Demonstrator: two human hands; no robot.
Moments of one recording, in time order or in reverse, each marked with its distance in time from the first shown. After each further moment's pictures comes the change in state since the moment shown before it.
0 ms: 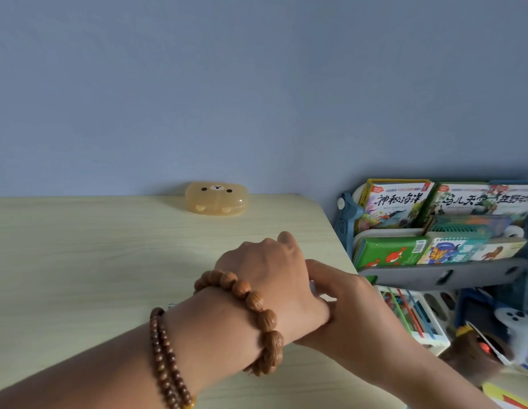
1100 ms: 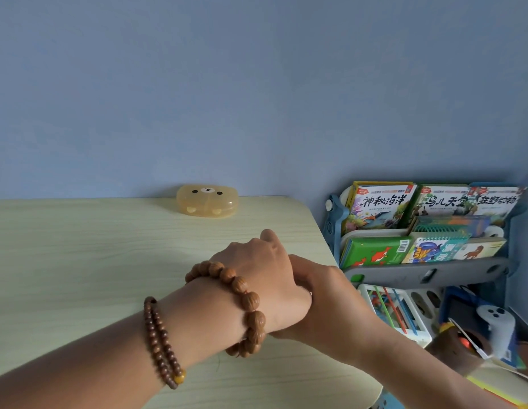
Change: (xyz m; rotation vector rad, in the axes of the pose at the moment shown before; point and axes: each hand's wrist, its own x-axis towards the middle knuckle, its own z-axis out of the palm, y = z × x) left_hand -0.001 0.011 -0.020 -0.078 -0.131 -0.111; right_hand 0.008 0.007 0.001 -0.008 -0.009 -0.001
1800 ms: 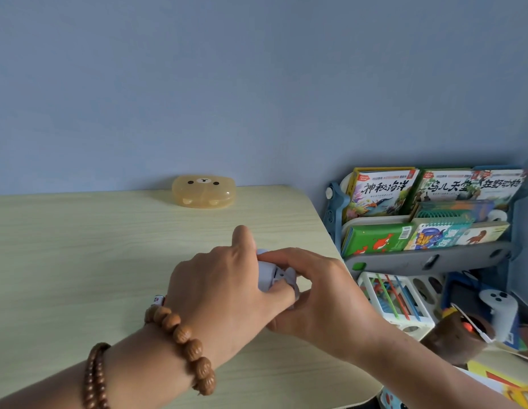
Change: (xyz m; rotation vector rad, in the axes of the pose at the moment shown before) left_hand -0.030 -0.025 0.011 -0.096 0.195 0.025; right_hand -0.004 0.005 0.011 0.100 0.046 -0.019
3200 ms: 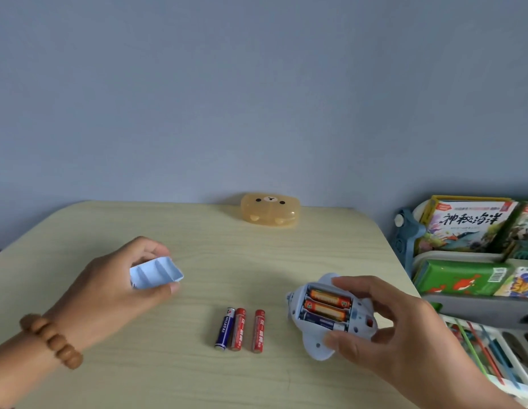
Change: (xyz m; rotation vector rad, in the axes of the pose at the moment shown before) left_hand -0.024 -0.227 -0.011 -0.371 0.167 -0.249; right_hand 0.005 0.003 0.000 0.057 -0.053 0.152
